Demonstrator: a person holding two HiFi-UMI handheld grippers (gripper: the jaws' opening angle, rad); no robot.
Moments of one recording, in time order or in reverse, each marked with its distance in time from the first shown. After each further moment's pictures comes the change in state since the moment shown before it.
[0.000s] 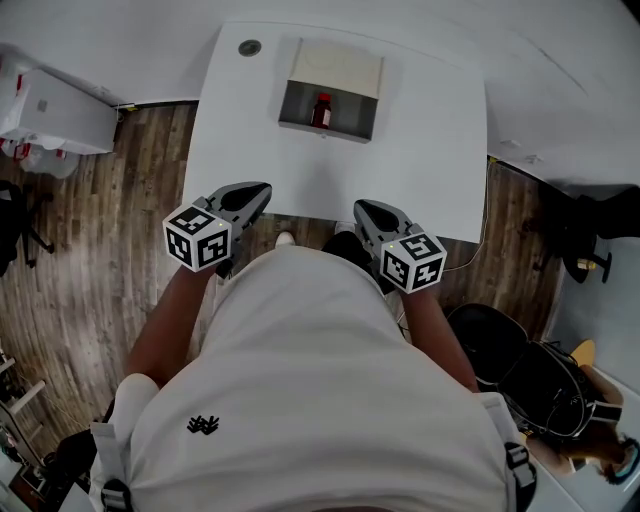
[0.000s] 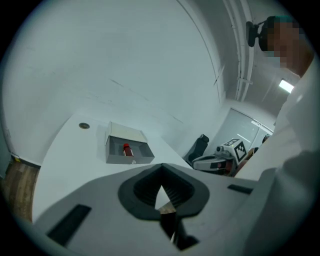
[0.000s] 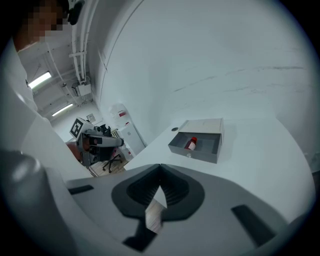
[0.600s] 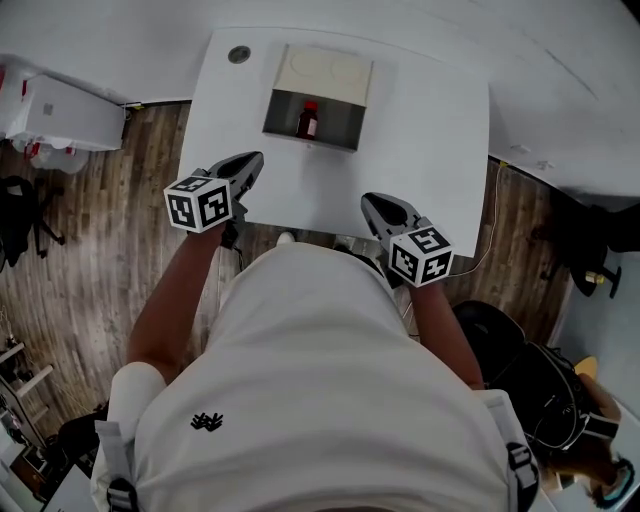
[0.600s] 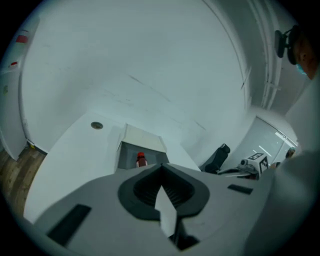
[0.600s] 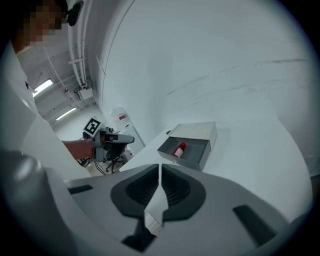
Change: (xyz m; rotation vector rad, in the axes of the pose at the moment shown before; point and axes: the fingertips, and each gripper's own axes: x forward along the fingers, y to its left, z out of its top) left arm 0.065 0.050 0.041 -0.144 -0.017 0.202; right arm -0.019 -0.064 0.023 0.018 0.000 0.048
